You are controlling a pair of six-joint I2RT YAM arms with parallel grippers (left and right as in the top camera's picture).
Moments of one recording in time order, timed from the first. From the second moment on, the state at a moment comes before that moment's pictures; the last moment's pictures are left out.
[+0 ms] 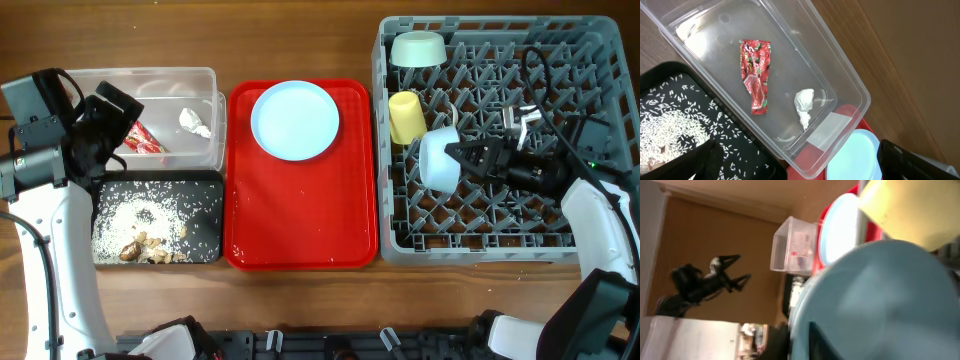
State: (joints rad) left arm 0.32 1.35 1.27 -0.83 0.11 -0.67; right arm -0.36 1.47 0.87 -0.64 -1.30 0.09
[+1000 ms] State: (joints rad) left arm 0.32 1.35 1.27 -0.83 0.11 -0.67; right arm -0.49 1.46 0.90 -0.71 -0.96 0.11
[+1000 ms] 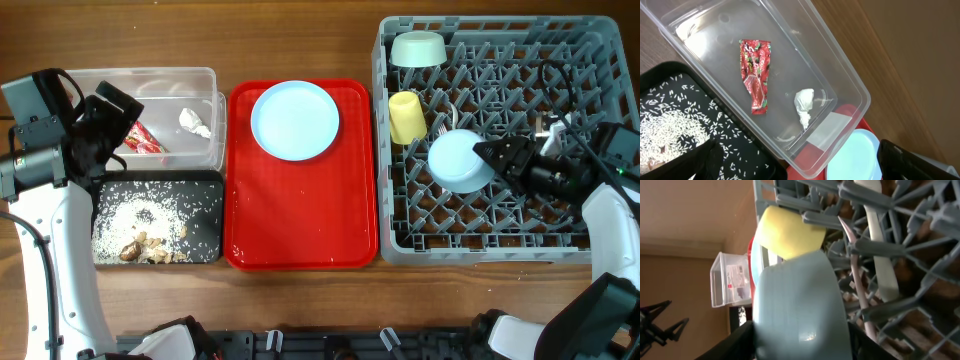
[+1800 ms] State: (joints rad) left arm 0.32 1.35 1.27 -0.83 0.11 -0.67; right arm -0.48 1.47 0.94 -0.72 -1.00 0.11
